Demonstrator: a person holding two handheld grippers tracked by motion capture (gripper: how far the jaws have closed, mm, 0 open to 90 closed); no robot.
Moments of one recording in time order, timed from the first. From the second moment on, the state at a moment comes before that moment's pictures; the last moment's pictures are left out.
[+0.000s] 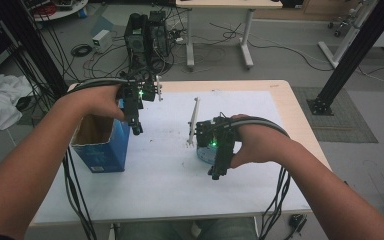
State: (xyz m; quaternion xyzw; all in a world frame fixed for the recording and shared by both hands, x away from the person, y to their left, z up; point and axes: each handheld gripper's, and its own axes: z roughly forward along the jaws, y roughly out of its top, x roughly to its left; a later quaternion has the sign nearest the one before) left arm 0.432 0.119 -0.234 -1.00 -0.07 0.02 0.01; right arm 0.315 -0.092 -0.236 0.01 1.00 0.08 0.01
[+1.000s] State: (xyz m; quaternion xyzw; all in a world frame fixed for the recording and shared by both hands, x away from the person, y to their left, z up) left arm 0.430 0.117 -0.245 -1.00 -0.07 0.03 0.02; right arm 0.309 -0.108 -0.246 0.03 0.98 0.20 0.02
